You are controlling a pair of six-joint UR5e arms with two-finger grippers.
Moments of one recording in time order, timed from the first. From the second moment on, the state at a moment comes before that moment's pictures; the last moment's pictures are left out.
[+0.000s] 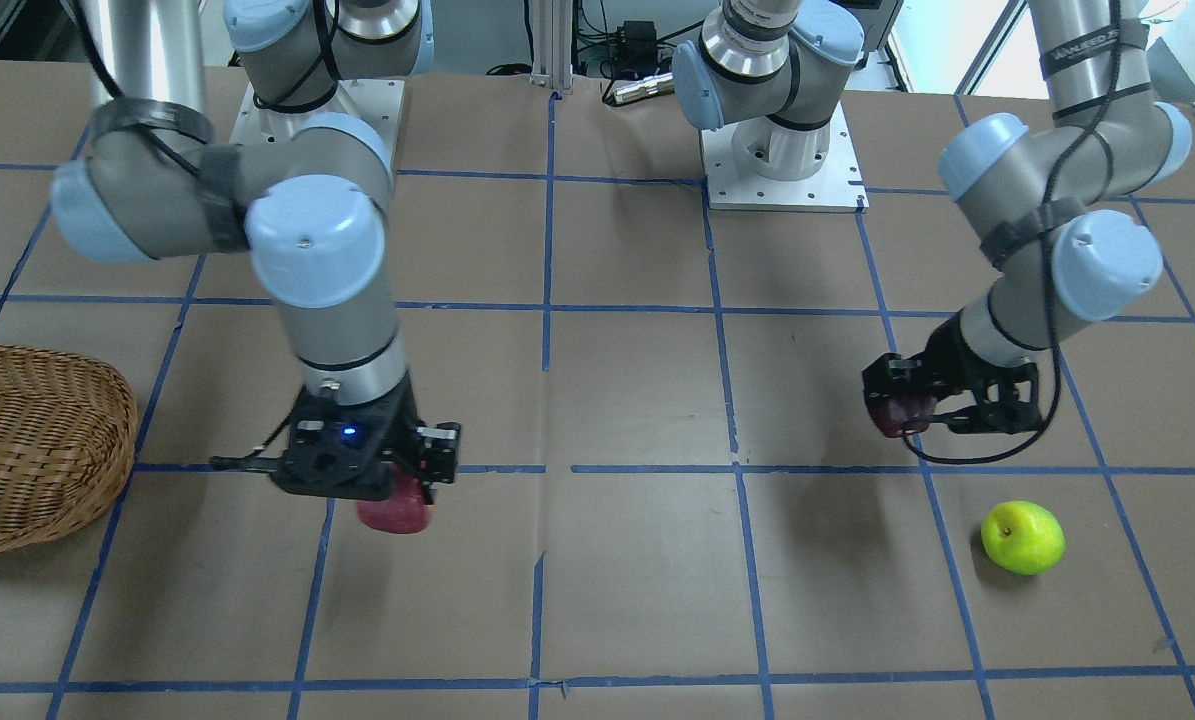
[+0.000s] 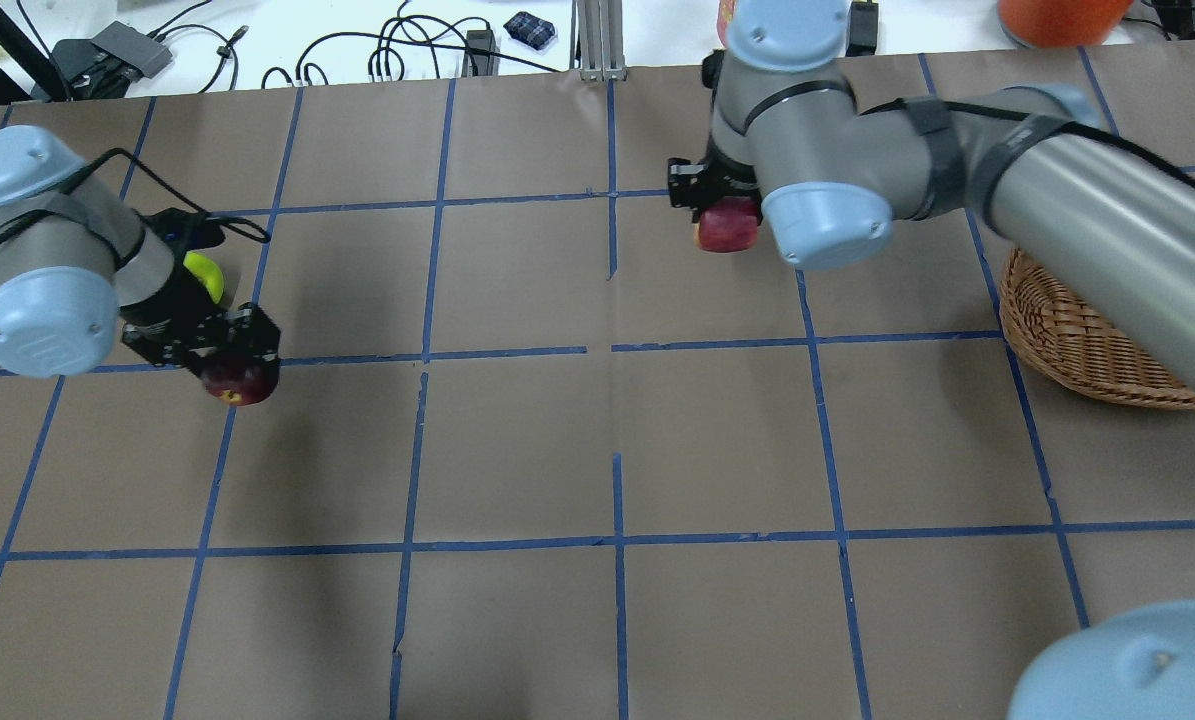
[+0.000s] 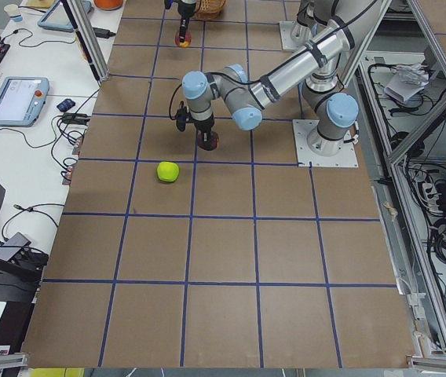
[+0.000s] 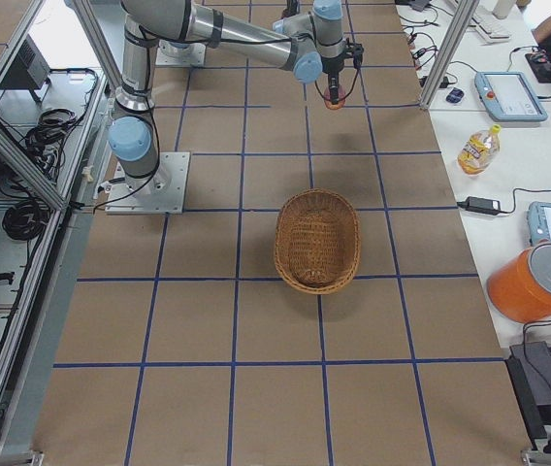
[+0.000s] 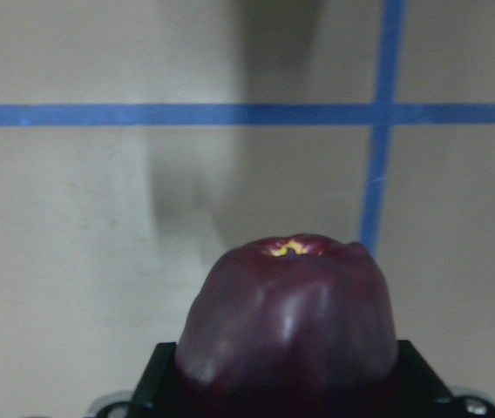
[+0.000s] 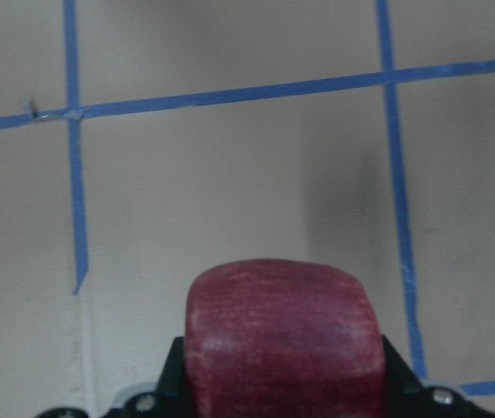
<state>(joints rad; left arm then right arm) -1.29 -1.79 -1.94 -1.10 1.53 0.20 1.68 -1.22 1.62 -2.18 -1.57 0.22</state>
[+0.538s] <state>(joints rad) -1.73 -1.93 -1.88 -0.81 1.49 -0.37 1.30 -1.28 1.63 -2.06 -1.52 -0.25</state>
